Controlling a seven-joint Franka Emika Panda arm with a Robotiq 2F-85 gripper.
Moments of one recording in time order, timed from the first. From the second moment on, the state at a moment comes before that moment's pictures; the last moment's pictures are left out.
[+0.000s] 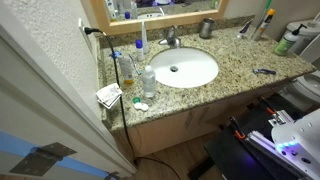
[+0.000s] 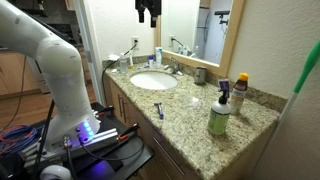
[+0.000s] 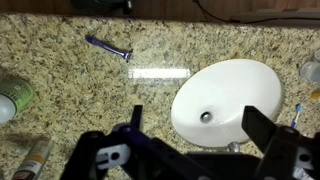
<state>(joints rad) -0.10 -0.77 -0.27 -2.33 -0.01 1.62 -0.15</state>
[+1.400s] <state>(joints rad) -0.02 -0.58 -0.08 -2.50 0.03 2.00 0.00</state>
